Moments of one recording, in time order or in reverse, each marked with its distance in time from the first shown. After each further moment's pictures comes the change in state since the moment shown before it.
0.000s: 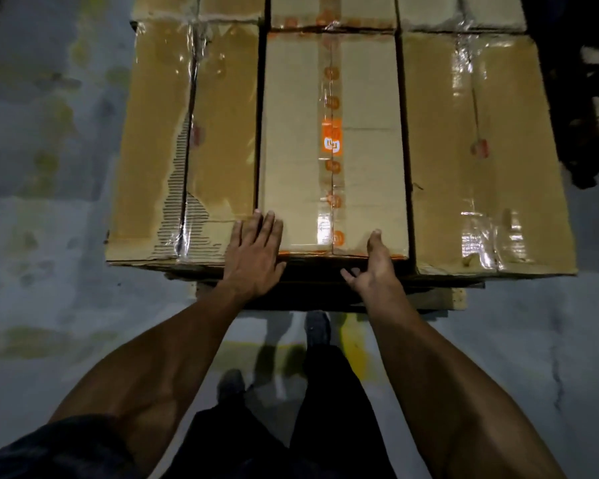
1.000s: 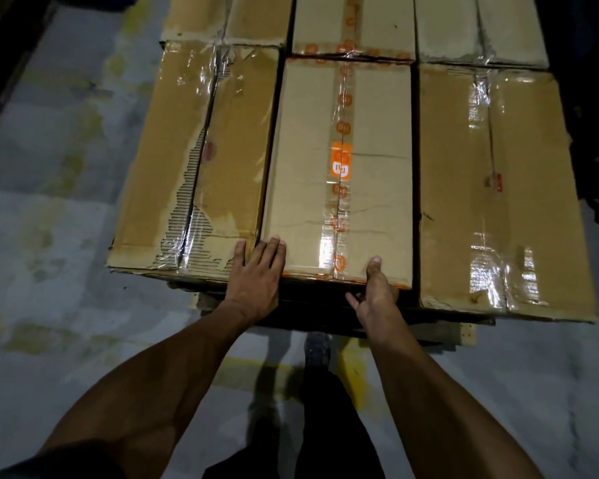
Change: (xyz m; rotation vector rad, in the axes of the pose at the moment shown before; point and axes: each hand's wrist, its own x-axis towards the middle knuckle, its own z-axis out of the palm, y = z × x) left_hand -0.002 0.011 0.009 0.108 0.014 -0.032; right_hand 0.021 -0.001 0.001 -0.140 0.078 -0.072
